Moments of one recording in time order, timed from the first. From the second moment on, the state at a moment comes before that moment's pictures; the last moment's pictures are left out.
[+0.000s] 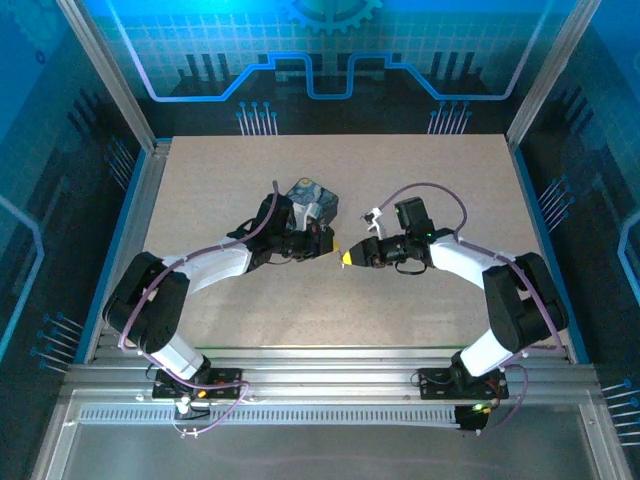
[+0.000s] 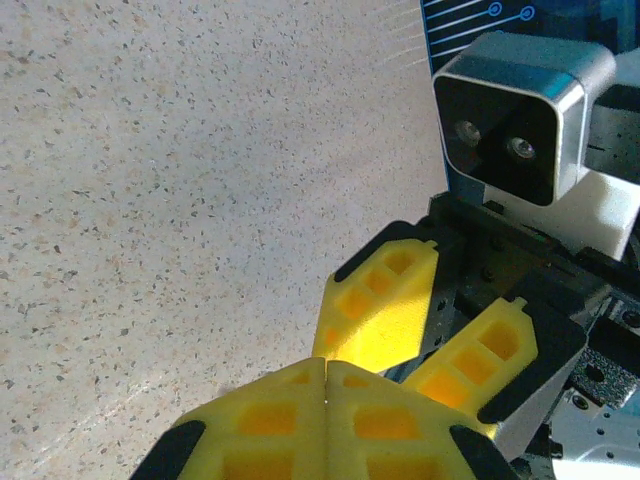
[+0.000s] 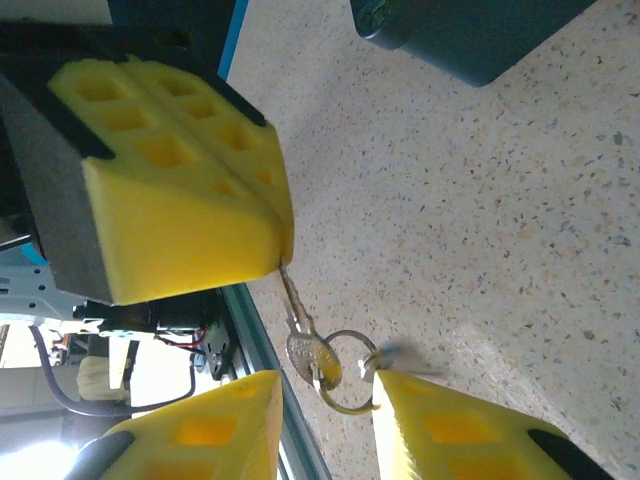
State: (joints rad) left arm -0.51 1.60 0.89 0.08 0.68 -0.80; right arm 0.36 1.57 0.83 -0.17 -0.97 0.35
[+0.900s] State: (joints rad) left arm -0.51 1.60 0.89 0.09 0.67 -0.84; right arm 0.37 1.57 0.80 -0.02 -0.98 0.43
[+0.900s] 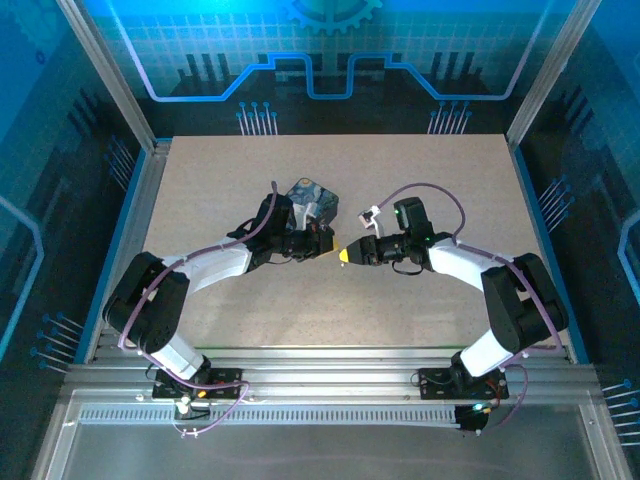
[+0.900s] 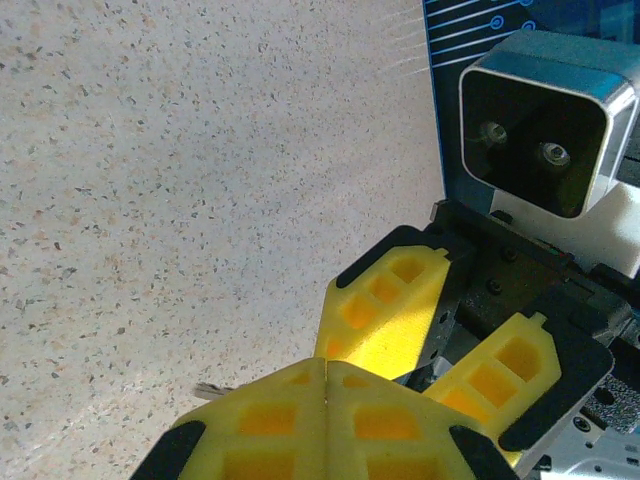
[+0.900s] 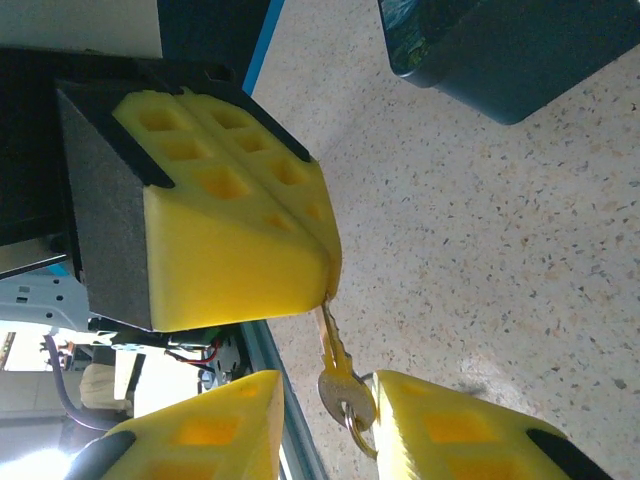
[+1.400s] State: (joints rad) left arm -0.50 1.60 0.89 0.13 0.68 -0.88; right arm 0.37 1.58 0.77 0.02 -0.97 0.44
